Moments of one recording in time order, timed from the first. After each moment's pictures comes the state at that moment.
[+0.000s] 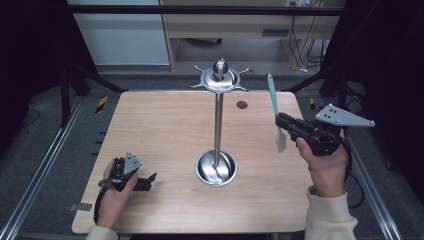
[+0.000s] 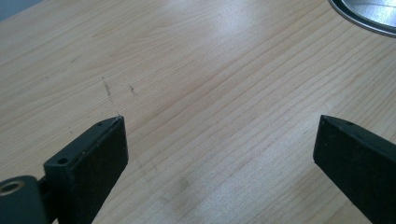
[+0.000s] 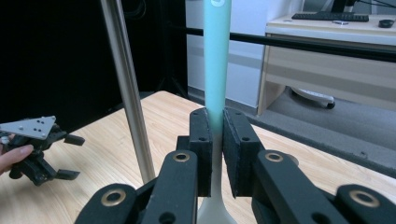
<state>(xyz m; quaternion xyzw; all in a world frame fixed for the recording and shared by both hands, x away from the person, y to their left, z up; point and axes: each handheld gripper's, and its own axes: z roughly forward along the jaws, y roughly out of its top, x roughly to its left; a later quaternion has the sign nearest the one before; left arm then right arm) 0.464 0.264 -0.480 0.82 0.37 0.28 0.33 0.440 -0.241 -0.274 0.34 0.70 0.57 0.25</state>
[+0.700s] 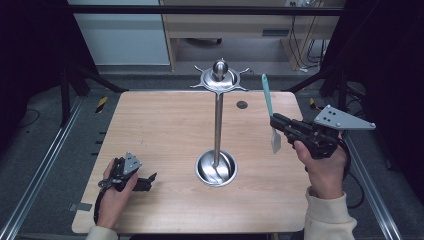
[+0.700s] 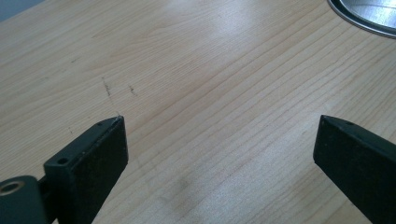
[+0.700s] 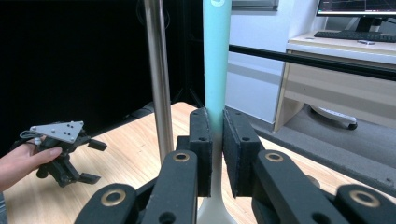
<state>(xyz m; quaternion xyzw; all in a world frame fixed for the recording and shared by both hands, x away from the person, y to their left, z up) 0.464 0.263 -0.480 0.82 0.37 0.28 0.33 0.431 -0.231 -0.268 0.30 0.70 0.60 0.24</state>
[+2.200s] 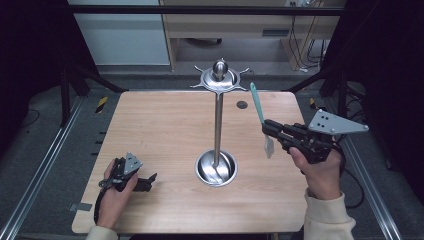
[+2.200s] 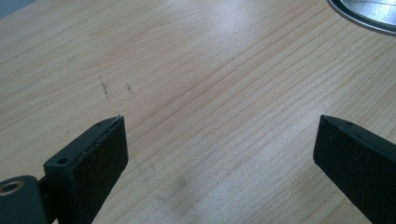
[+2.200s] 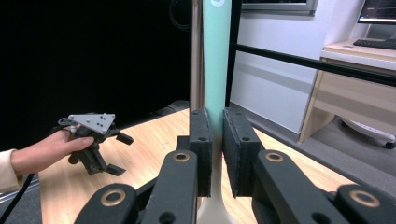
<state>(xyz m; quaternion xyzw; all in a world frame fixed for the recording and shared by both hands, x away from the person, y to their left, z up) 0.464 0.263 -0.481 0.82 0.37 0.28 0.33 0.428 -0.222 -0.272 0.24 0.72 0.61 0.21</state>
